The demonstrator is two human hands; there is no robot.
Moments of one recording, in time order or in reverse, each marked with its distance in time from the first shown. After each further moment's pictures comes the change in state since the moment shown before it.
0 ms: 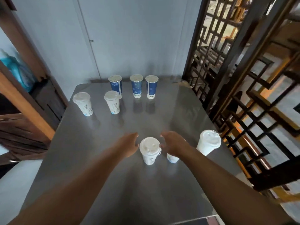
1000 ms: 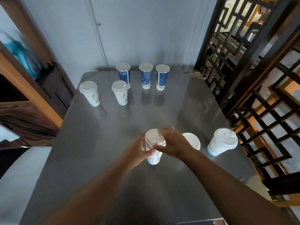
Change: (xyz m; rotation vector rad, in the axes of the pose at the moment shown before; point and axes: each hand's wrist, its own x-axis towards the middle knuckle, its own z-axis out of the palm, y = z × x) left_hand -0.016 -0.014 0.049 -0.523 0.067 0.014; right_hand 0.014 -0.023 0.022 0.043 0.094 -0.205
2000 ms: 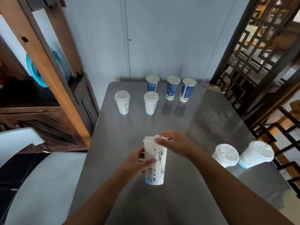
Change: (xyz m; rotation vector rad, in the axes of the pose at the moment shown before) left_hand -0.080 -0.089 -0.139 -0.619 -0.104 -0.088; right_hand 0.058 -0.159 0.004 0.414 -0.092 0.088
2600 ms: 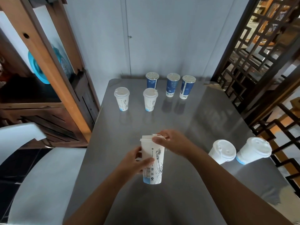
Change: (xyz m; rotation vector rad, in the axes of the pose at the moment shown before) left_hand -0.019 -0.005 0.013 -0.086 0.024 -0.034; right_hand -0.015 0.002 0.005 0.025 -0.031 -0.045
